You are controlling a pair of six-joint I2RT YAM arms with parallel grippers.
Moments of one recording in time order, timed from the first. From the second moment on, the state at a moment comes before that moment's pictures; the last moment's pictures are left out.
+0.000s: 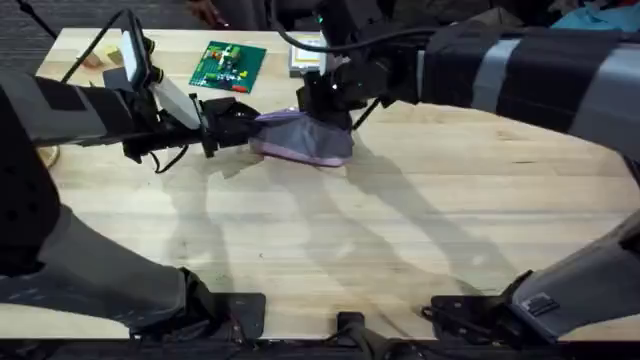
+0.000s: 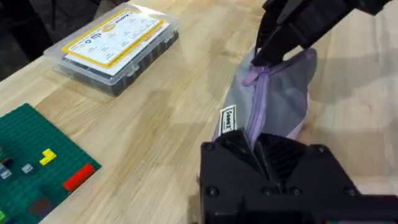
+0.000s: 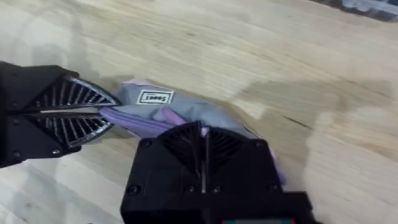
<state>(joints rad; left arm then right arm) 0.35 1.74 0.83 -0.31 1.29 1.17 0.65 1.81 1.37 -0.46 0.00 0.38</state>
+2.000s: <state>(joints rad) 0.38 1.75 0.83 -0.32 1.26 1.17 0.79 1.54 1.38 -0.59 0.26 0.62</state>
